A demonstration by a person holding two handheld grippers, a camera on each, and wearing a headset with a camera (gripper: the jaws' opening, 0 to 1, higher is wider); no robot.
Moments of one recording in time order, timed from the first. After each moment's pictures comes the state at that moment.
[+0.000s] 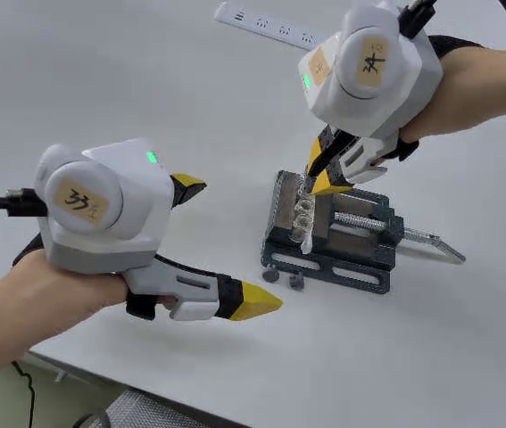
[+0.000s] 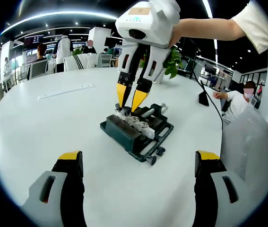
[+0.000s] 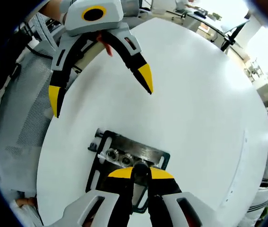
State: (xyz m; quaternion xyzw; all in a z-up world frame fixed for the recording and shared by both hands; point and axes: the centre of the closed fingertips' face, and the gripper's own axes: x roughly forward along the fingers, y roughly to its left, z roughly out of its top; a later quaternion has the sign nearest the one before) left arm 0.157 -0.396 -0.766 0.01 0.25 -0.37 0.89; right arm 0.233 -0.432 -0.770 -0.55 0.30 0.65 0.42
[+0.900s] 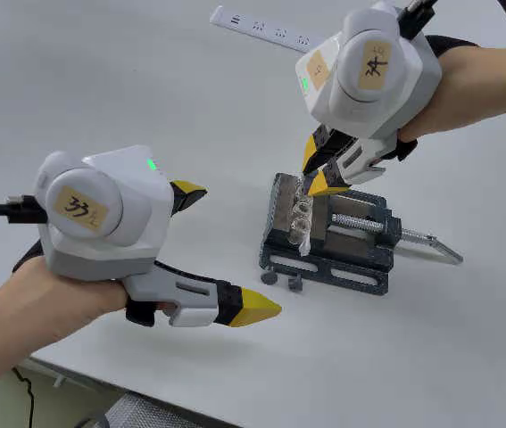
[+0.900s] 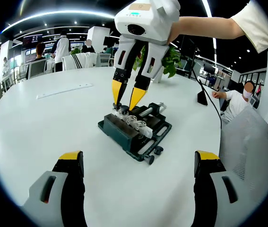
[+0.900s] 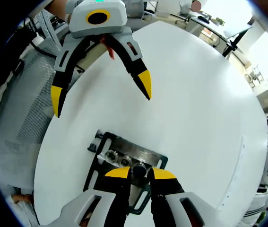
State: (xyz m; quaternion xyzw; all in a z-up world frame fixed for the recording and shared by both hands) left arm 0.155 -0.401 -0.768 0.01 0.25 -0.38 0.89; right arm 0.237 -0.428 -0.767 -0.55 0.28 0.66 0.42
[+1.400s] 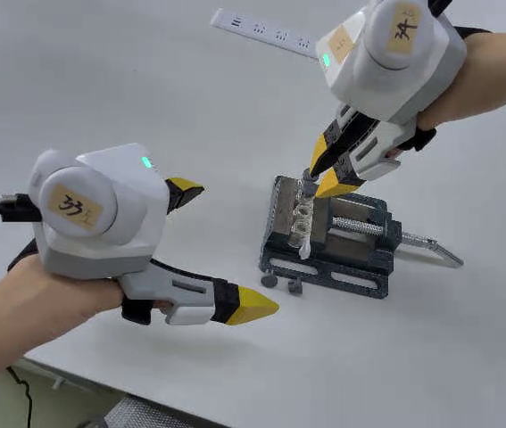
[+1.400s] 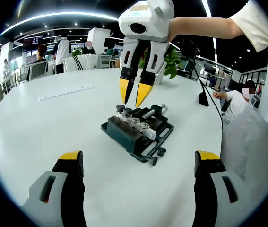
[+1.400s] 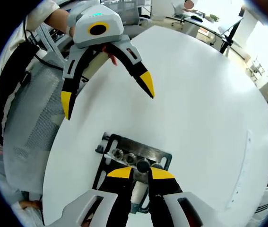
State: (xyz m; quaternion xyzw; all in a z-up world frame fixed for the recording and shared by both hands) left arm 0.160 -0.396 -0.764 0.01 0.25 -0.38 0.89; right arm 0.230 -0.437 -0.757 -0.51 0.32 0.68 0.42
